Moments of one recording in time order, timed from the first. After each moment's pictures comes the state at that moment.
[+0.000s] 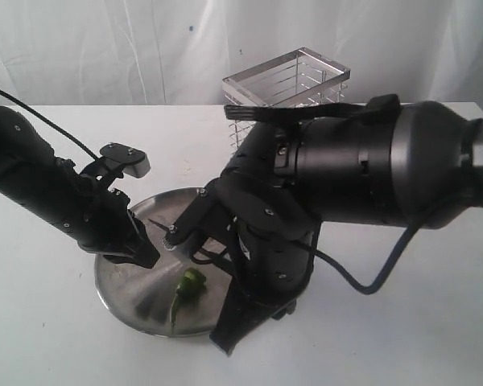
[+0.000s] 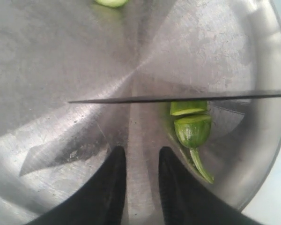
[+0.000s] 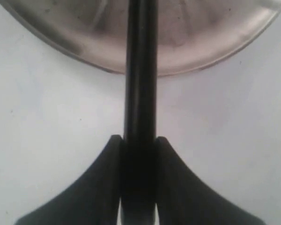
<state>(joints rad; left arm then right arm) -0.24 1.73 -0.97 -0.74 0.65 0.94 0.94 1.72 -1.16 -0.26 0.96 0.14</state>
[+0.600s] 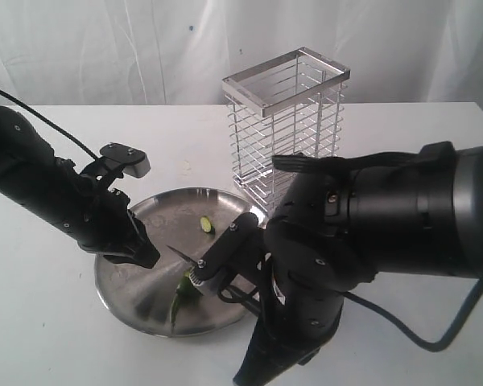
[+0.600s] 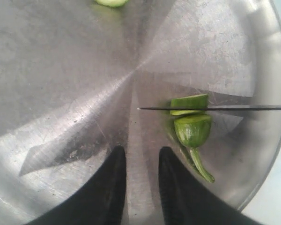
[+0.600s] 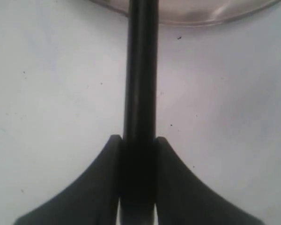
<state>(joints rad) -0.24 1.73 -0.97 -0.74 0.65 0.94 0.94 1.64 -0.96 -0.20 0.85 0.18</state>
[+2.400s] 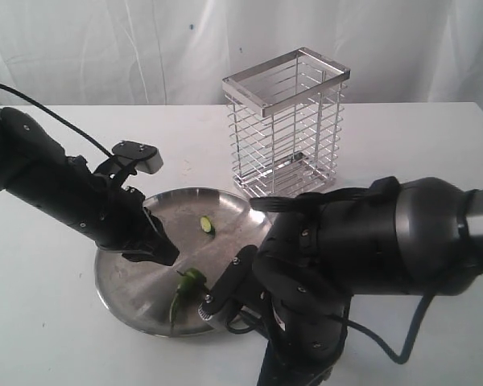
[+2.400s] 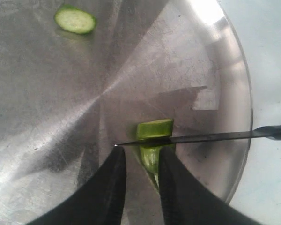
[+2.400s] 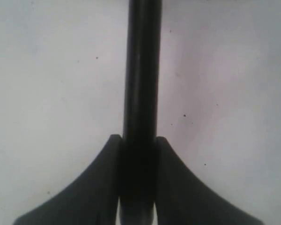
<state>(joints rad) -0.28 1.73 -0.97 -0.87 0.64 0.98 0.94 1.73 -0.93 -0.22 0.86 0.15</state>
